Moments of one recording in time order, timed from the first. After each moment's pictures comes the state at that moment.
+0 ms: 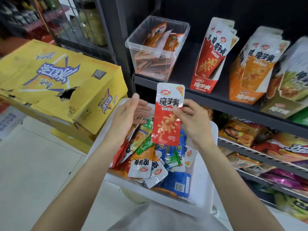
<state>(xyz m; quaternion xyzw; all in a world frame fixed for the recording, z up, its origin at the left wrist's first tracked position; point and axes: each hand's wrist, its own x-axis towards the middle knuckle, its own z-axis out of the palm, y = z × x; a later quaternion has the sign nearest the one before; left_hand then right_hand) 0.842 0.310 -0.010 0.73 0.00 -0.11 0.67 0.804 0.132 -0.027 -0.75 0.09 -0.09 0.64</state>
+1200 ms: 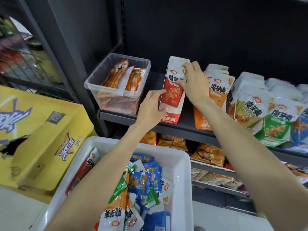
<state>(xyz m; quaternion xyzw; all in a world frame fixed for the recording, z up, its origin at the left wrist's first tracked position) 0.970 0.145 -0.021 0.86 -0.27 0.05 0.43 0.962 -0.016 0.048 -0.96 0.11 -0.25 0.10</state>
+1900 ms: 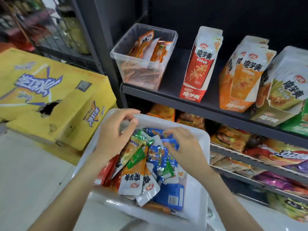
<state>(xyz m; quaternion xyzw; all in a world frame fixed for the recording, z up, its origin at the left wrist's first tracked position) 0.864 0.320 -0.038 0.85 -0.25 0.10 0.45 0.783 0.113 -0.053 -0.94 -0.02 -0.06 0.33</state>
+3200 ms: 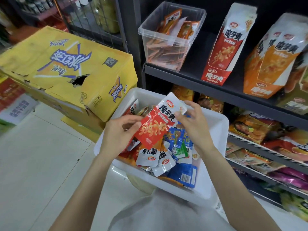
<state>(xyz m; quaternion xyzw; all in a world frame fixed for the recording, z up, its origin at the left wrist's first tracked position) 0.798 0.366 -0.052 0.85 -0.06 -0.03 0.53 0.788 0.151 -0.054 -0.73 0.15 0.00 0.66</state>
